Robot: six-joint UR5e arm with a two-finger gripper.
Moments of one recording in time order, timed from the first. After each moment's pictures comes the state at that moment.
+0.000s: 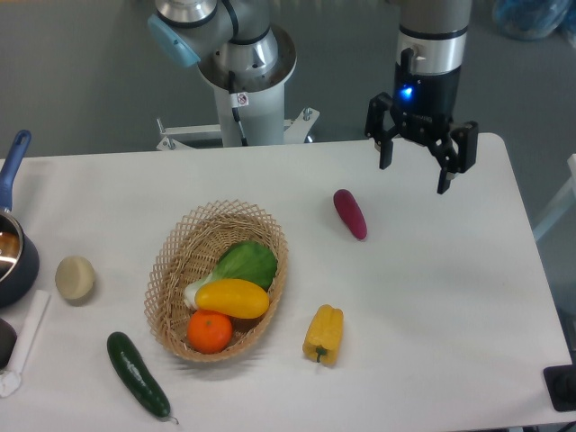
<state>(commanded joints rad) 2.75 -1.63 -1.63 -1.13 1.33 1.45</state>
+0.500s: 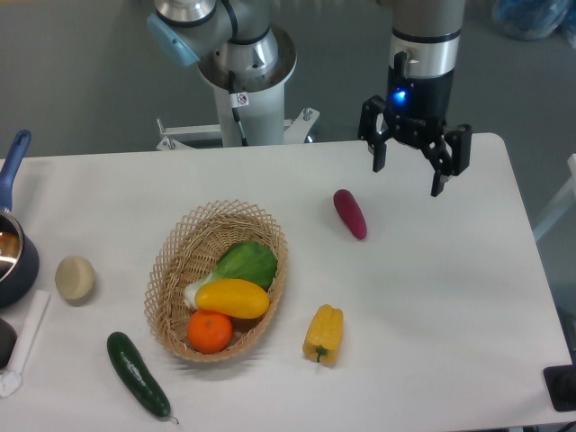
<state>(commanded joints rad) 2.73 -1.60 -1.67 -1.12 1.36 1.42</state>
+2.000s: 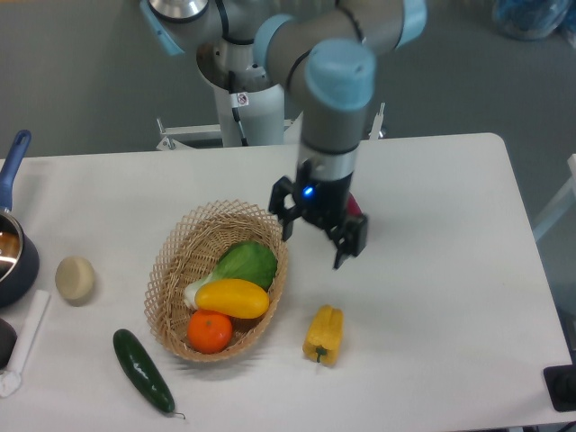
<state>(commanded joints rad) 2.40 -1.82 -1.73 -0.95 1.47 1.22</state>
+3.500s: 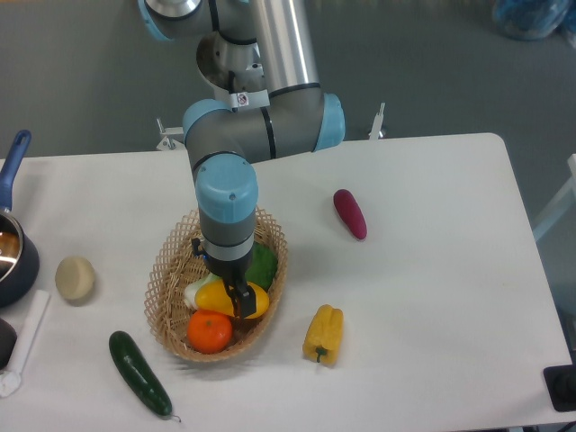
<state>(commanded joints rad) 2.24 -1.99 -1.73 -0.92 1.47 1.31</state>
